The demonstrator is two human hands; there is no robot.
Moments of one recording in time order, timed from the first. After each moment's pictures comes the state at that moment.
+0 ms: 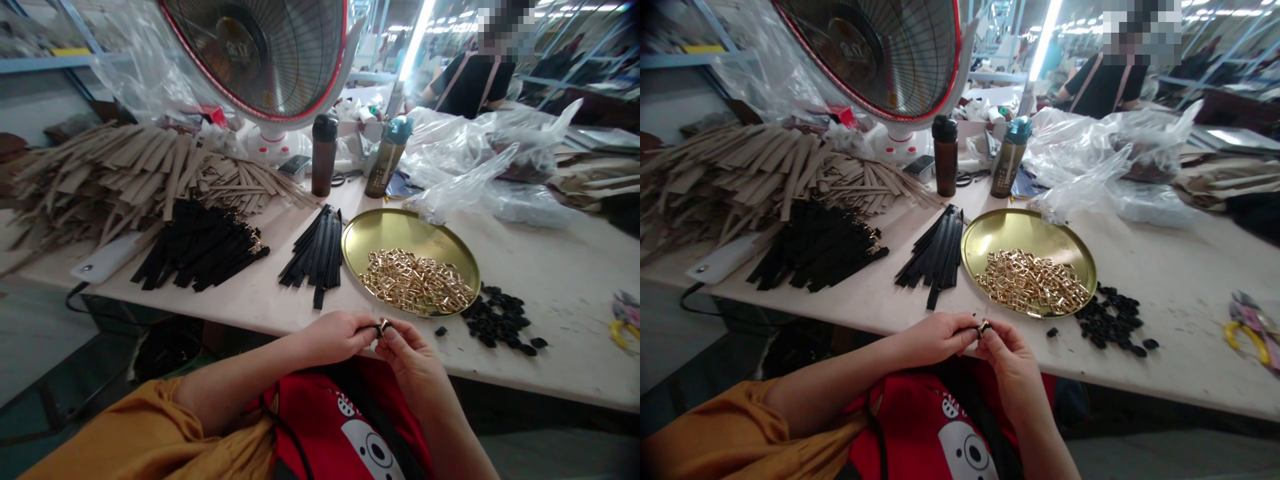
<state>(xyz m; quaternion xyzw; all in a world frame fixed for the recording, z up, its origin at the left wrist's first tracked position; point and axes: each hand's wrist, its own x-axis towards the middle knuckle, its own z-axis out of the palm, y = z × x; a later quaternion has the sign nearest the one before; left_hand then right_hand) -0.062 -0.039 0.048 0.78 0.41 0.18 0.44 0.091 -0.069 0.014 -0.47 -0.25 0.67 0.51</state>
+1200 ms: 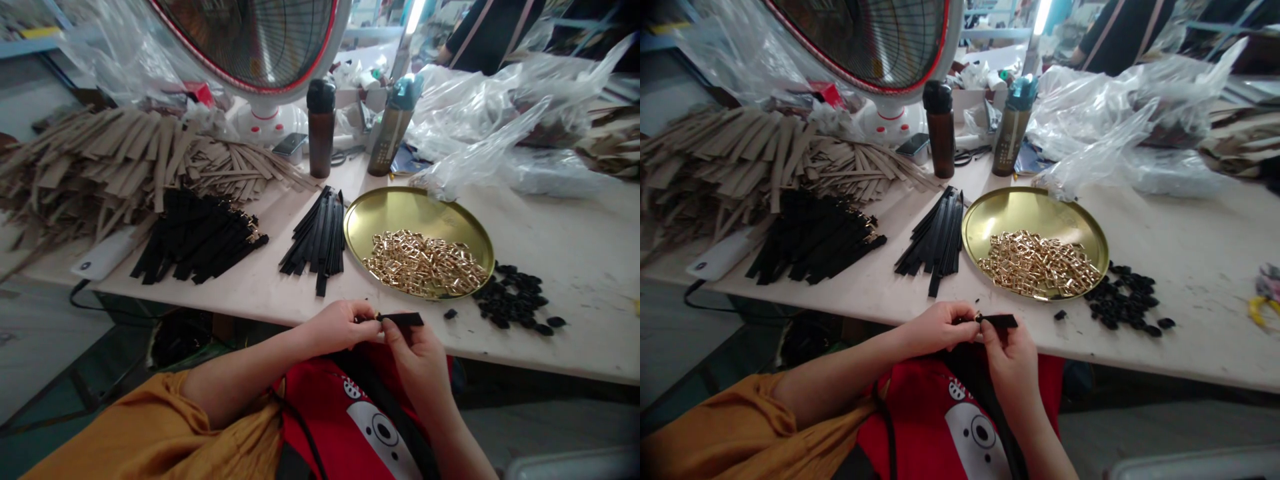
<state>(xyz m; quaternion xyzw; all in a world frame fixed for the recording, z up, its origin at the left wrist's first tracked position) -0.059 -0.043 0.032 0.61 0.45 0.20 0.62 0.088 -0.077 0.014 -0.61 -0.49 0.43 0.46</state>
